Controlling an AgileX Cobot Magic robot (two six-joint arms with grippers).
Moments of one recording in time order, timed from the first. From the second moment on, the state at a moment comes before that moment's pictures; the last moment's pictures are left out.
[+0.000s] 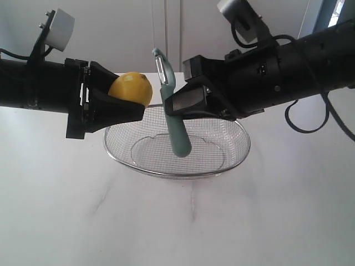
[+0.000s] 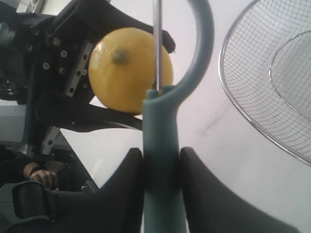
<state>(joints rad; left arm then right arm) -0.25 1.53 -0.95 -1.51 1.08 1.99 0.38 1.39 -1.02 1.12 0.85 -0.64</state>
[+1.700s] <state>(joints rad) -0.25 1.53 -0.95 -1.51 1.08 1.99 0.38 1.45 -1.02 0.85 0.78 -0.55</state>
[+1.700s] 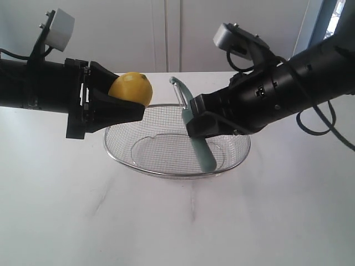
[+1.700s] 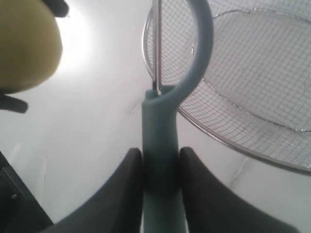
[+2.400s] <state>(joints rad) -0.25 1.53 -0.95 -1.51 1.08 1.99 0.41 1.54 -1.02 1.07 0.91 -0.60</state>
